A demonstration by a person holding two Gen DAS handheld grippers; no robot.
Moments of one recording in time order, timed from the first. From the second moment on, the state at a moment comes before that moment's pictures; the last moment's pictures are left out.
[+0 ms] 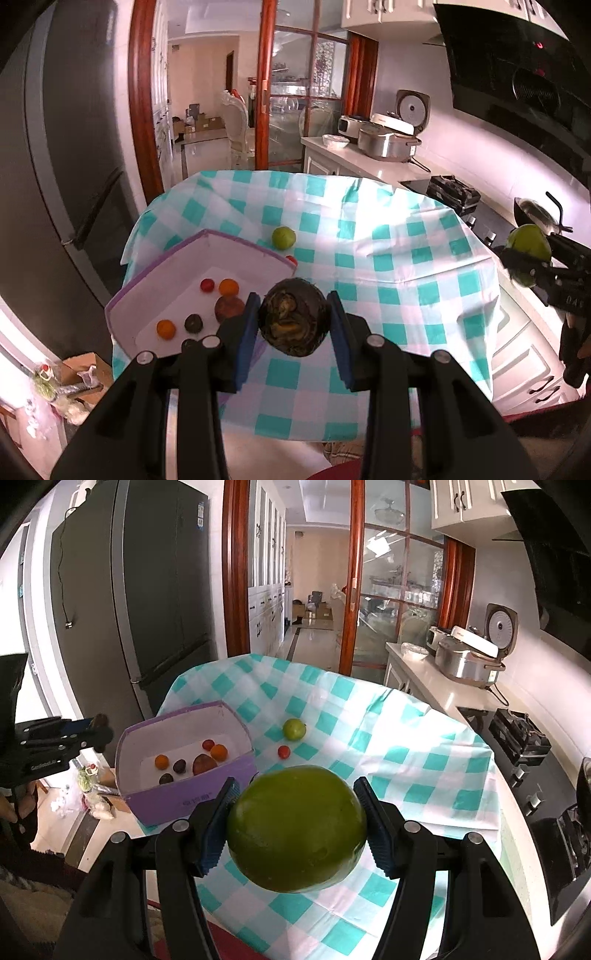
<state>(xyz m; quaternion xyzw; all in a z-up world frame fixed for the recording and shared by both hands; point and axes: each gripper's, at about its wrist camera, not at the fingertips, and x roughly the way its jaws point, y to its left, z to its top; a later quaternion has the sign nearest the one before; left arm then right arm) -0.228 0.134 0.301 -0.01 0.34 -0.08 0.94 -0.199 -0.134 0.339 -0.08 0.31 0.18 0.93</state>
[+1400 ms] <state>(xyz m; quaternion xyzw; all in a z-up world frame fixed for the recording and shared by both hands) -0.036 0.257 0.130 -0.16 0.51 0.14 0.83 0.069 0.140 0.166 -0.21 0.45 0.44 0.75</state>
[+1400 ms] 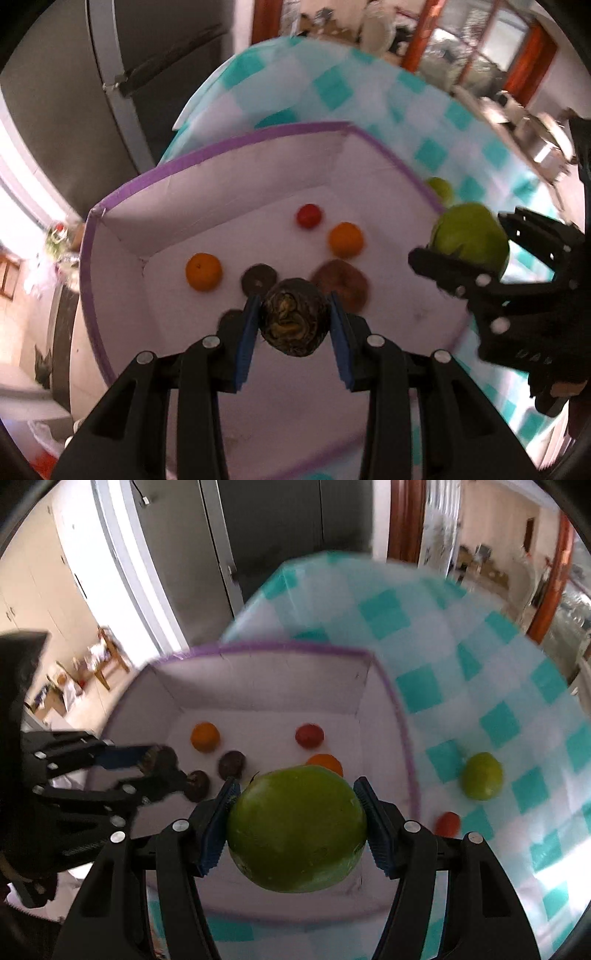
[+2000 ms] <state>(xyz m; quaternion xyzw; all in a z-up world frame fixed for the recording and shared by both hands) 0.077 0.291 0.029 -0.09 0.60 0.15 0.78 0.085 0.191 0.102 -0.35 0.46 0.37 0.73</state>
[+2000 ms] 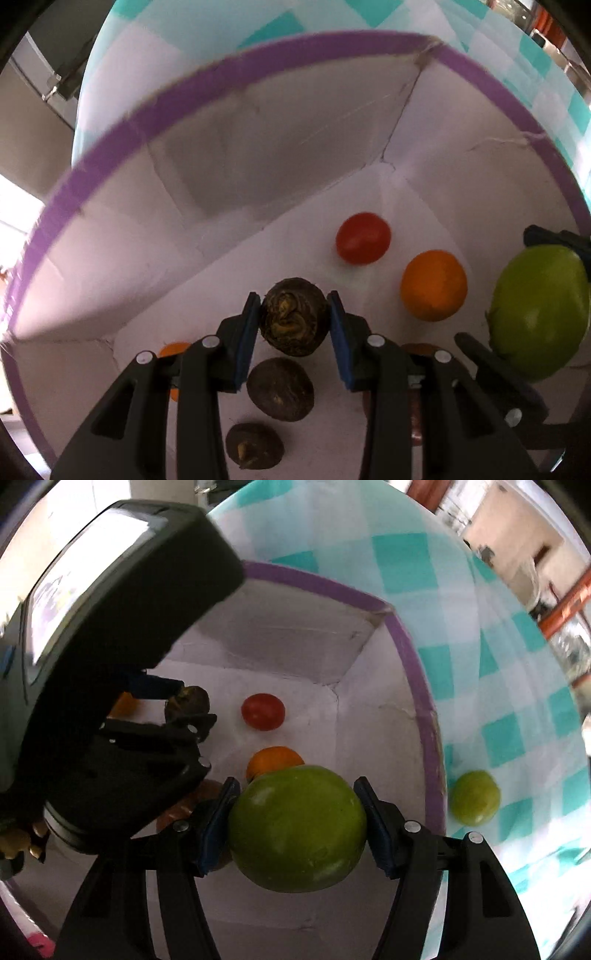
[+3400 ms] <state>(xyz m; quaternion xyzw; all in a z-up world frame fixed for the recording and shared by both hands) -0.213 0.152 0.353 0.05 0.33 0.06 0.94 -0.194 -0.055 0.362 -0.18 0.29 0.25 0.90</state>
